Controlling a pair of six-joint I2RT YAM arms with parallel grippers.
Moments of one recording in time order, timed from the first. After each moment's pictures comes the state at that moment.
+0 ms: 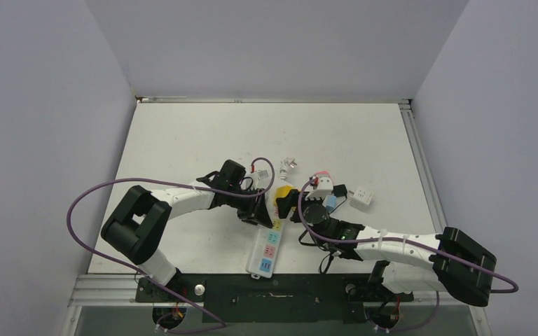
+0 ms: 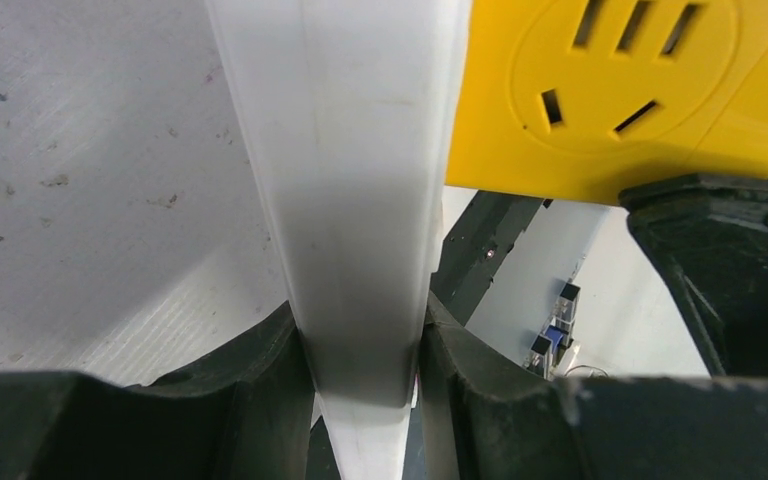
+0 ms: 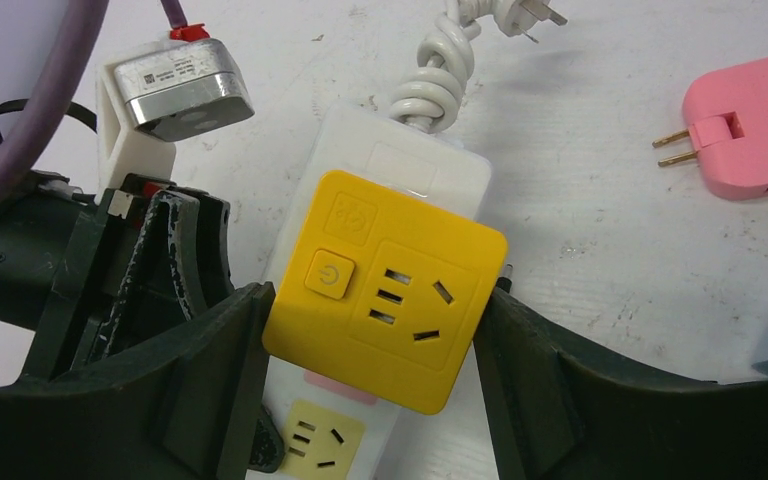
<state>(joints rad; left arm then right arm) -0.60 1.62 0.81 -0.19 0.77 -0.53 1.06 1.18 0.43 0.37 0.62 0.67</state>
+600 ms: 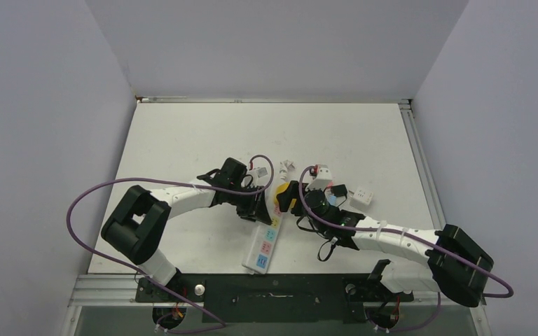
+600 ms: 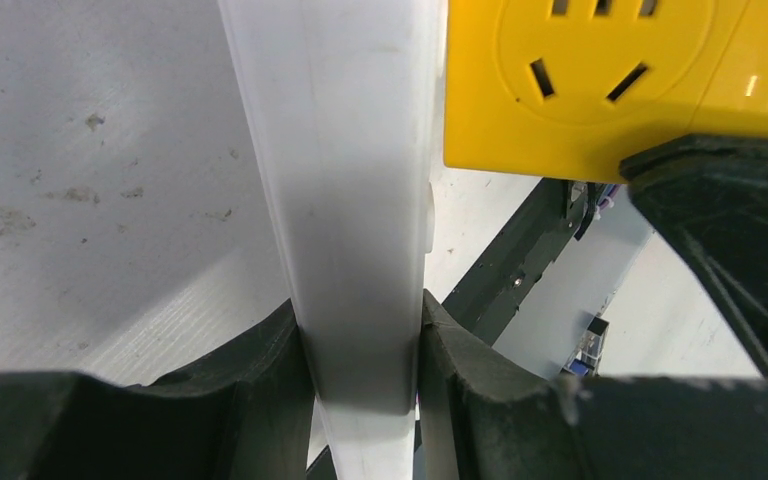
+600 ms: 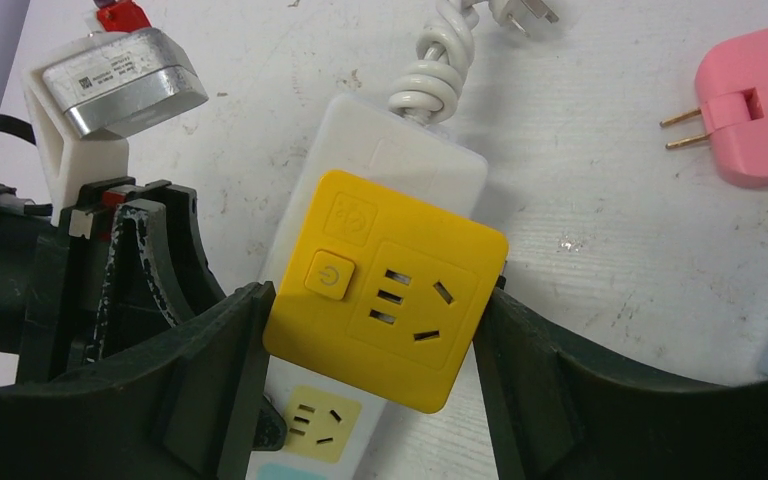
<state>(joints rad) -0.61 1.62 0.84 -0.24 0.66 -0.52 0.91 1.22 0.54 0.19 0.40 0.73</state>
